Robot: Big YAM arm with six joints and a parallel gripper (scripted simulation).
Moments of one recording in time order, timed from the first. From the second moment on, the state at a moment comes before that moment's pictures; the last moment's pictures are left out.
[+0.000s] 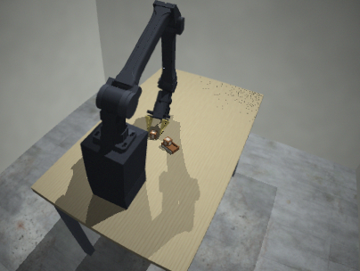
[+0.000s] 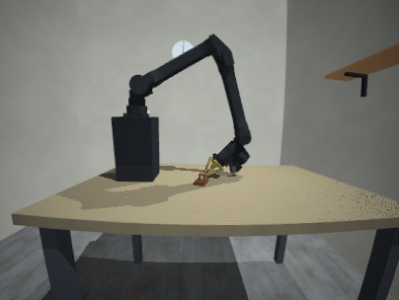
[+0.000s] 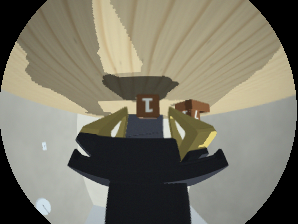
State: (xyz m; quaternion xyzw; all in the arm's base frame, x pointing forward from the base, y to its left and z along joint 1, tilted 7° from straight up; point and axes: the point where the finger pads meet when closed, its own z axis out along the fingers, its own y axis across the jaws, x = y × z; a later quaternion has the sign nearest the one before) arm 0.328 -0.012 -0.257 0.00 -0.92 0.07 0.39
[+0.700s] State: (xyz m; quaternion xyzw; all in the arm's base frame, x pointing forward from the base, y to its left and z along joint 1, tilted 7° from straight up) arm 0.332 -0.009 -0.229 0.00 -0.92 0.06 0.39
